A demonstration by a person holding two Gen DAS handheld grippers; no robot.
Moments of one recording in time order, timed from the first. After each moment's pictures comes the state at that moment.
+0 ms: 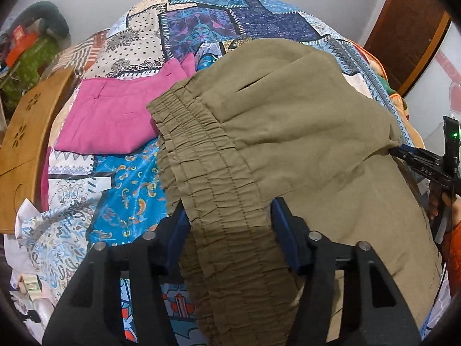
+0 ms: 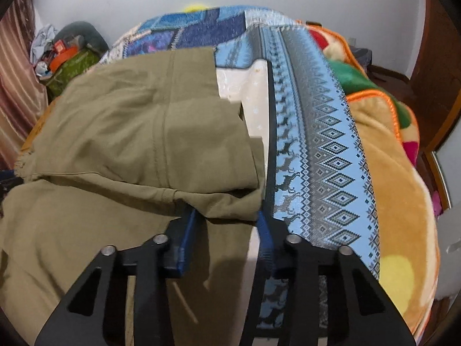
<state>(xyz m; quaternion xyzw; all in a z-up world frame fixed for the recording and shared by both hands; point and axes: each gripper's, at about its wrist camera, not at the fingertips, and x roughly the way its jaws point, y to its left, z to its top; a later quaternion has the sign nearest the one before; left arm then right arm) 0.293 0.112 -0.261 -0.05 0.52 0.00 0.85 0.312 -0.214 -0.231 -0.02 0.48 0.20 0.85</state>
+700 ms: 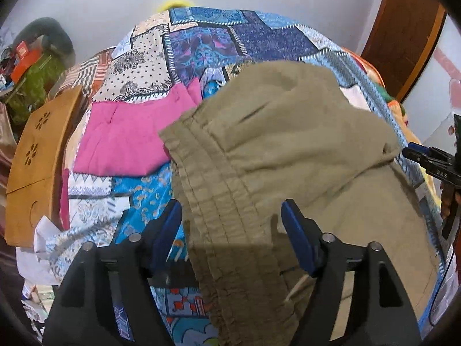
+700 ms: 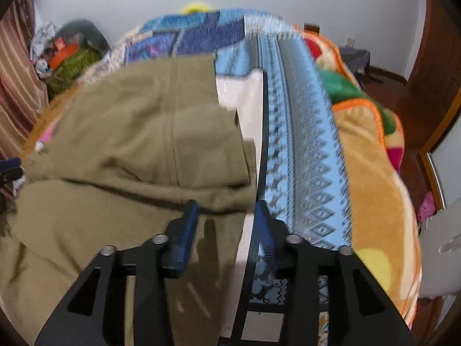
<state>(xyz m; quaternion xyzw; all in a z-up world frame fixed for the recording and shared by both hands) 0.298 0.117 -0.230 -0.03 0.50 0.00 0.87 0.300 -0.228 -0.200 -0.03 0.48 0.21 0.85</state>
